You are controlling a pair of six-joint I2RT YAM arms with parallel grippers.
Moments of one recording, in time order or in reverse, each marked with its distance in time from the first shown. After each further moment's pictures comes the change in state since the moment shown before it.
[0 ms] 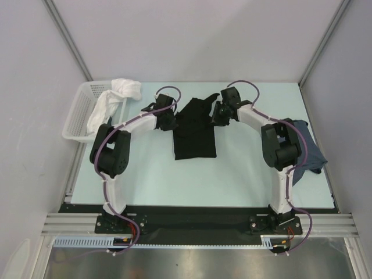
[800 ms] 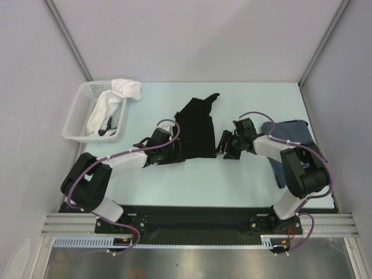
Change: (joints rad) left arm -0.138 -0.430 -0.636 0.226 0.131 -0.059; right arm -0.006 -0.409 -0.698 0.218 -0.142 0.068
